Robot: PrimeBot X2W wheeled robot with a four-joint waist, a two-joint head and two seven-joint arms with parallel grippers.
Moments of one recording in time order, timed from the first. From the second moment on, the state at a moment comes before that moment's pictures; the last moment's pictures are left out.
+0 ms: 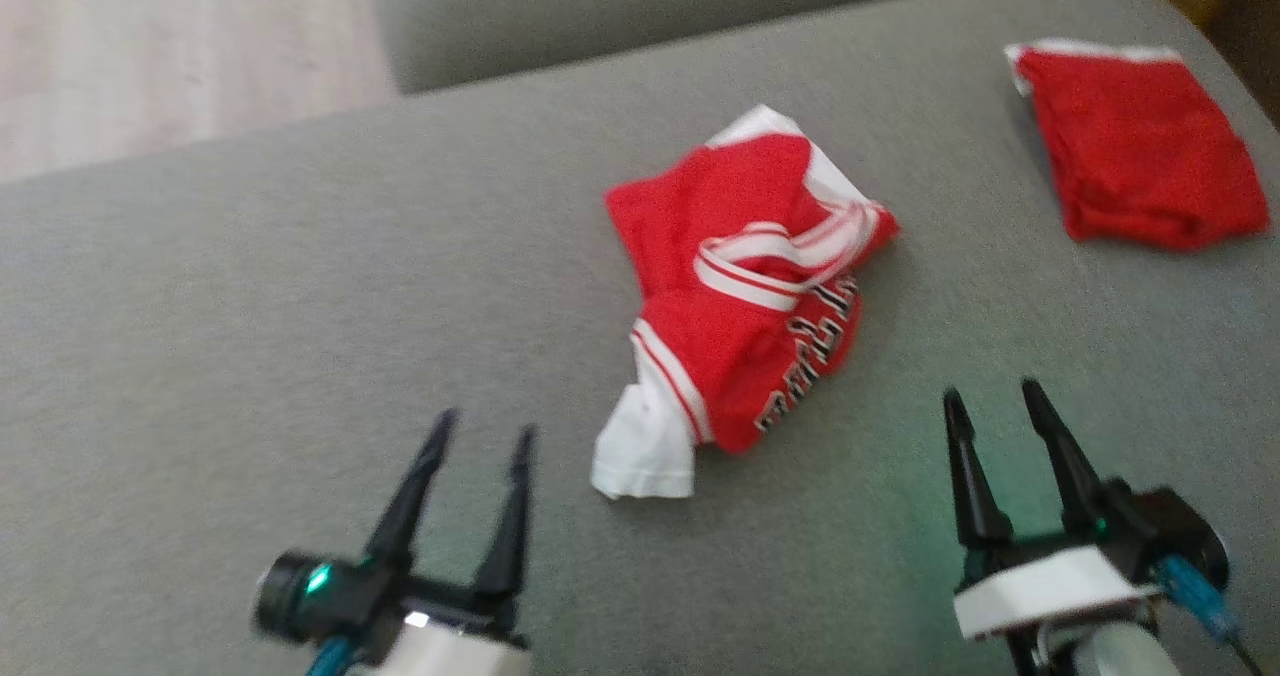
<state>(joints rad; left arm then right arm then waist) -0.01 0.12 -0.40 0.12 -0.23 -0.02 -0.25 0.02 -0.06 0.08 0.22 0.12 0.12 -0.26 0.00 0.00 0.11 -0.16</state>
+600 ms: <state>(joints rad) 0.21 0.06 -0.20 0.06 -0.11 0.02 -0.25 0.16 -0.05 0.08 0.22 0.15 0.12 -0.26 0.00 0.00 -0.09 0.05</state>
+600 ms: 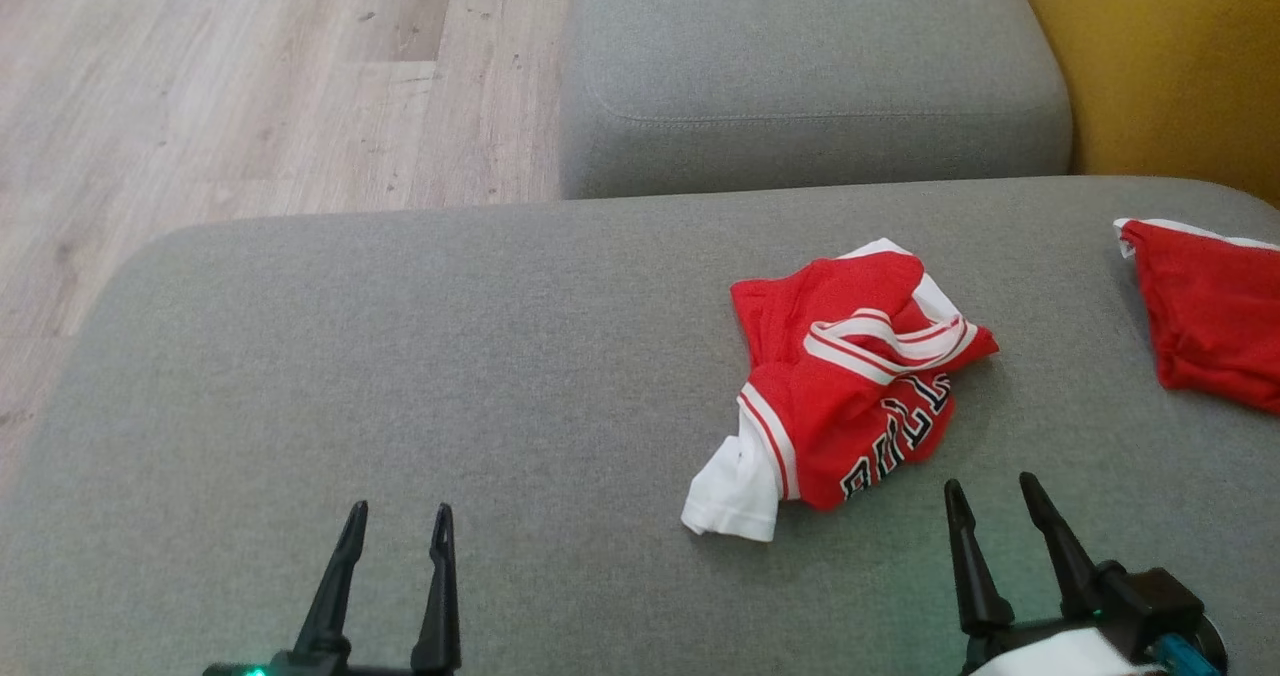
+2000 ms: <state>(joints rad) -0.25 0.06 -0.34 0.30 -0.03 -0.12 -0.25 0.02 -0.08 0.20 0.19 0.15 0.12 -0.26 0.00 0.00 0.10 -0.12</state>
